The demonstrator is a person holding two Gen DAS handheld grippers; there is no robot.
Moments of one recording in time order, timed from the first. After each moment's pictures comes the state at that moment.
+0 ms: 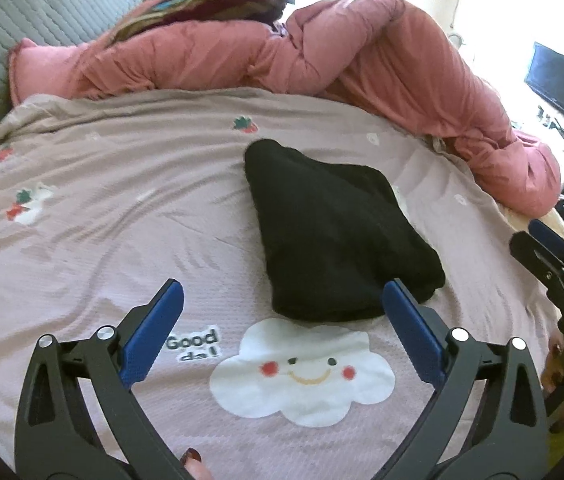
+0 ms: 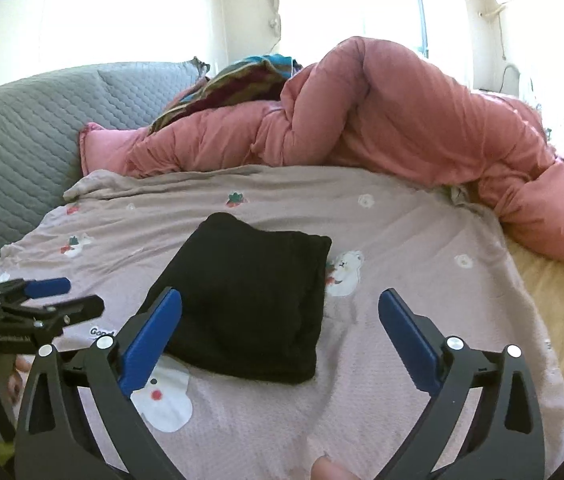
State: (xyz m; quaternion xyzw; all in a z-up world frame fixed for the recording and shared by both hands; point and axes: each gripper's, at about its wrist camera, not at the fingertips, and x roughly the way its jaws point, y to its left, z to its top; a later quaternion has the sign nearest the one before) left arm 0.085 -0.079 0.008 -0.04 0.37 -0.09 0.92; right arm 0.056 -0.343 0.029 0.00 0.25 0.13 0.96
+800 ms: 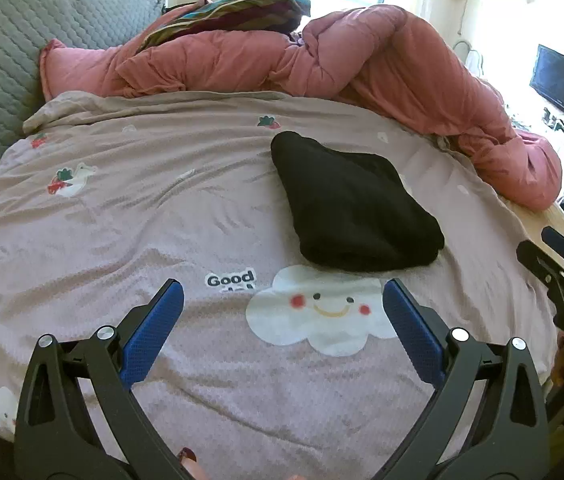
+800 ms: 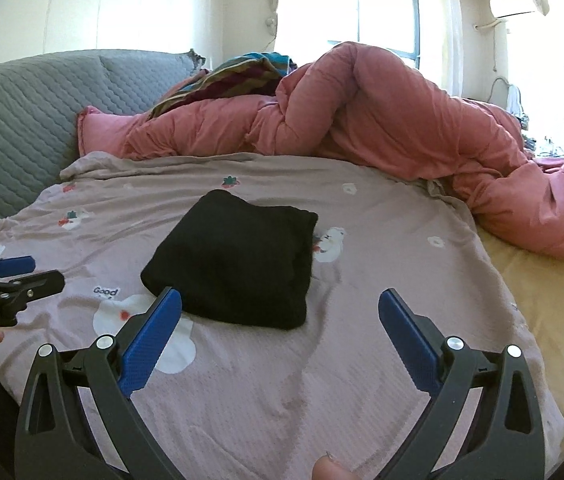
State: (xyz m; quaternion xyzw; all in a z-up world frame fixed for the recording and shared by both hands) left arm 0.018 -0.057 0.005 -0.04 0.35 -0.07 0.93; right arm -0.004 -0.339 0.016 -0.03 0.25 0.09 0.96
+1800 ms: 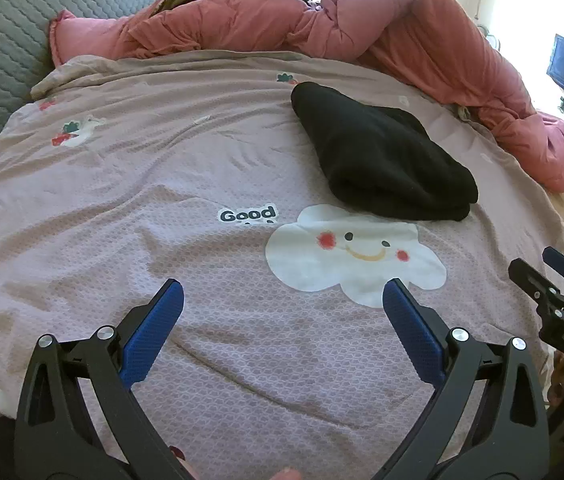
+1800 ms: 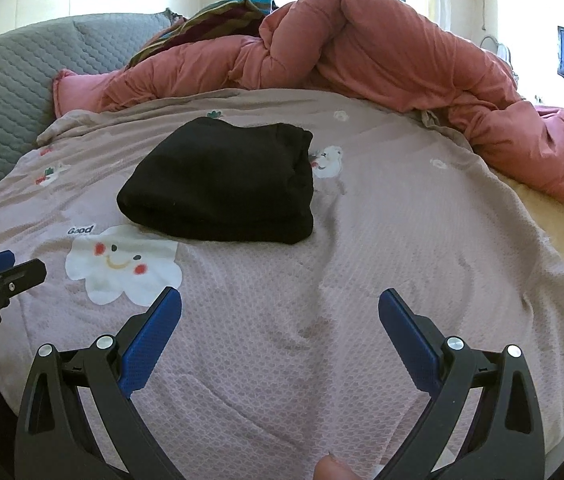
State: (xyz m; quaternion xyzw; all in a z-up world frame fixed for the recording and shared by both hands) left arm 0.011 -0.048 -0.047 -0.04 0.39 -0.05 0.92; right arm -0.002 -0.323 -0.051 -0.02 0.33 0.06 0.94
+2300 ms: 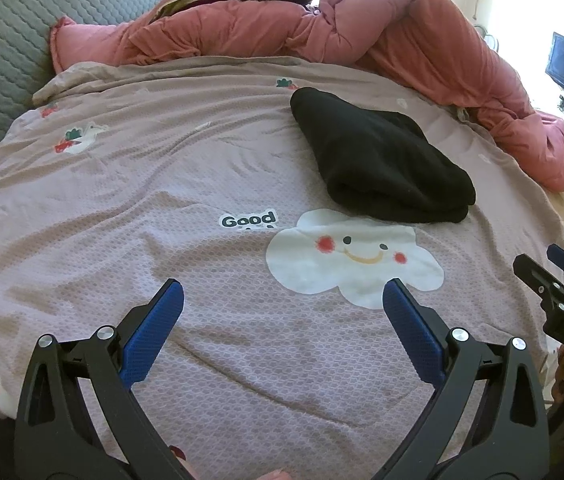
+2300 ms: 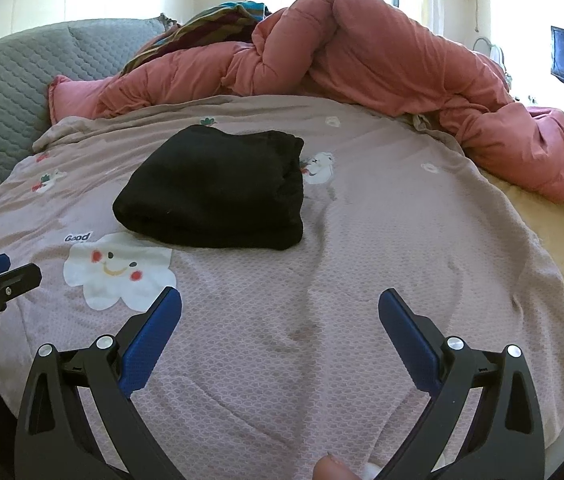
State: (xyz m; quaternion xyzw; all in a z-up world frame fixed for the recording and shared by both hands) left arm 0.010 -0.049 -0.041 -0.03 0.39 -0.05 0.92; right arm -0.006 -0.325 -0.046 -0.02 0.33 0.05 0.94
